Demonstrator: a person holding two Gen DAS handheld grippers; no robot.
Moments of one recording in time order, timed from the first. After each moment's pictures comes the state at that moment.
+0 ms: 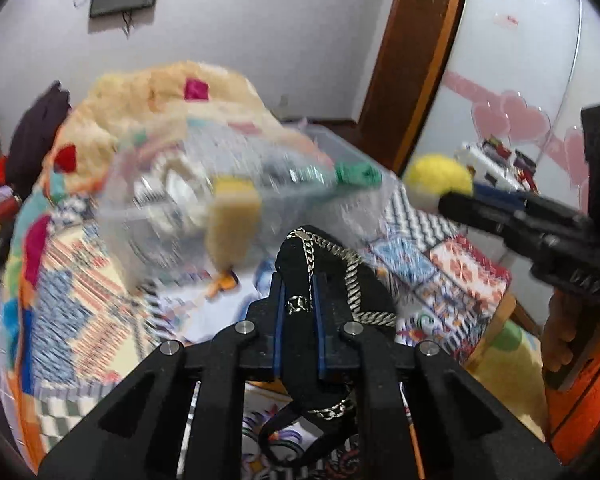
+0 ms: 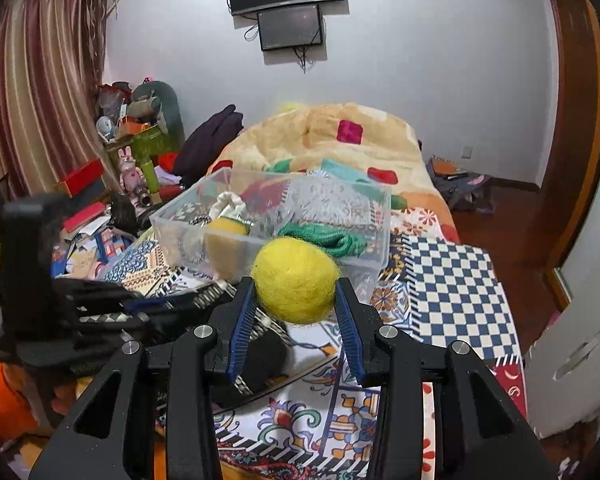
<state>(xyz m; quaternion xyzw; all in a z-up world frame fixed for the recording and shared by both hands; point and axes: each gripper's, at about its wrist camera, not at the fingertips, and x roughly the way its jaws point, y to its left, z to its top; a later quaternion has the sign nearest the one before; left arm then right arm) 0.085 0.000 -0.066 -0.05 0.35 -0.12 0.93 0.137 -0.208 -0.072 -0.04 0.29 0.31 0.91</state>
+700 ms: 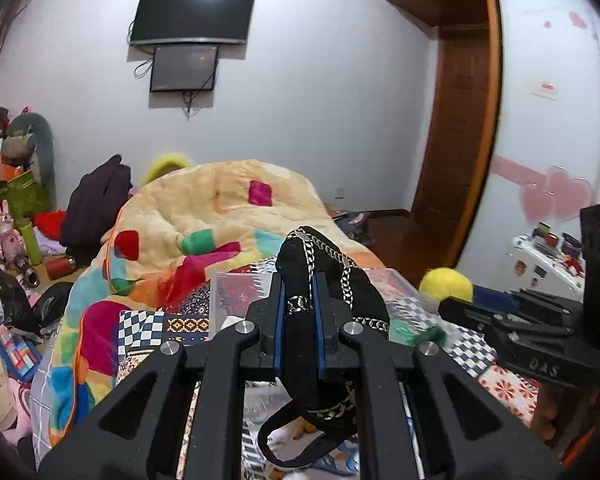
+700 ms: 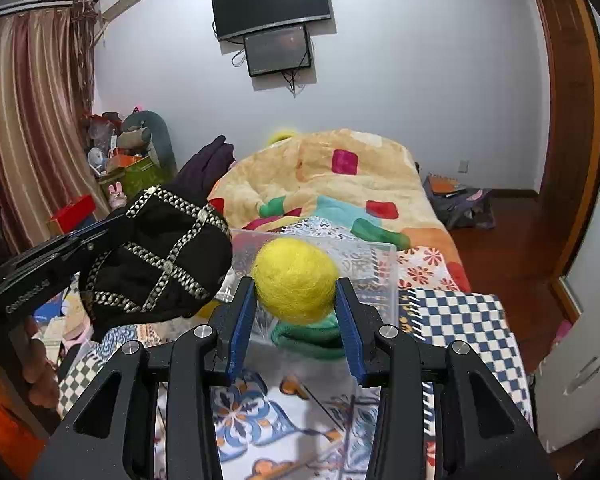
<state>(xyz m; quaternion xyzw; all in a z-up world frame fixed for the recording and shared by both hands) 0.129 0.047 -0.002 -0.06 0.21 -0.01 0.97 0.183 -0.178 -0.052 -0.01 0.27 0.30 0.92</state>
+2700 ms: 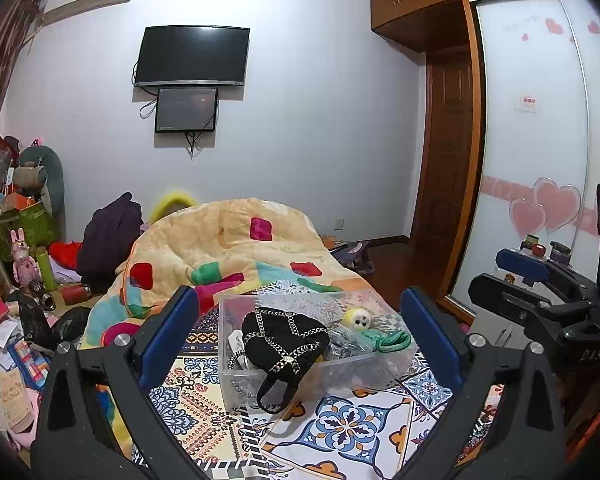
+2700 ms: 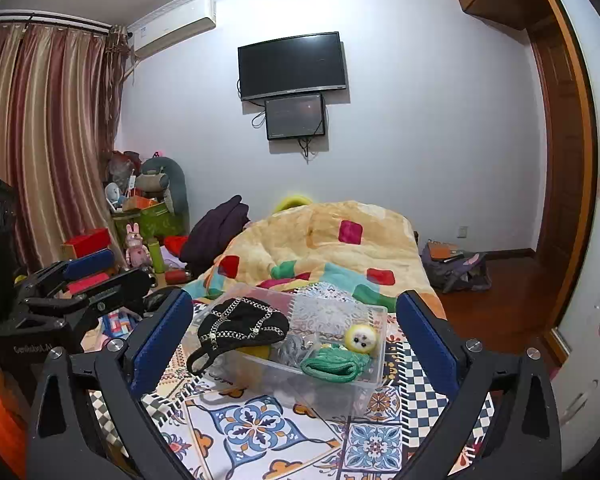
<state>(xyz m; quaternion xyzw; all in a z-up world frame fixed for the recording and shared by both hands) 0.046 0.016 0.036 -0.03 0.15 -0.01 0.99 0.123 -0.198 -0.005 -0.01 0.14 0.31 0.94</state>
